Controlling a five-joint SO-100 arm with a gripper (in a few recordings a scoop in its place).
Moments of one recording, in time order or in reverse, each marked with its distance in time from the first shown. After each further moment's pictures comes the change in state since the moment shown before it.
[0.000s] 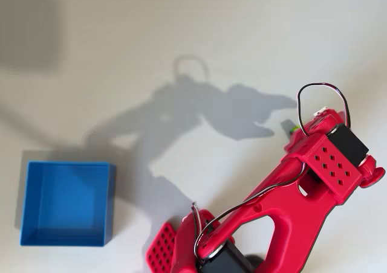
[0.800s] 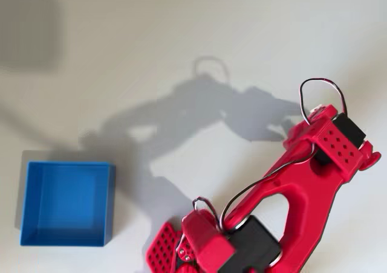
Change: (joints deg) arm 0.1 -14.7 -4.7 -4.0 0.6
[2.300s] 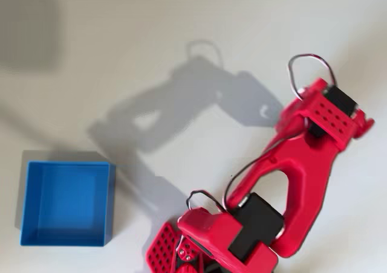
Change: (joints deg) arm -9.1 -5.6 -9.6 7.6 -1.5
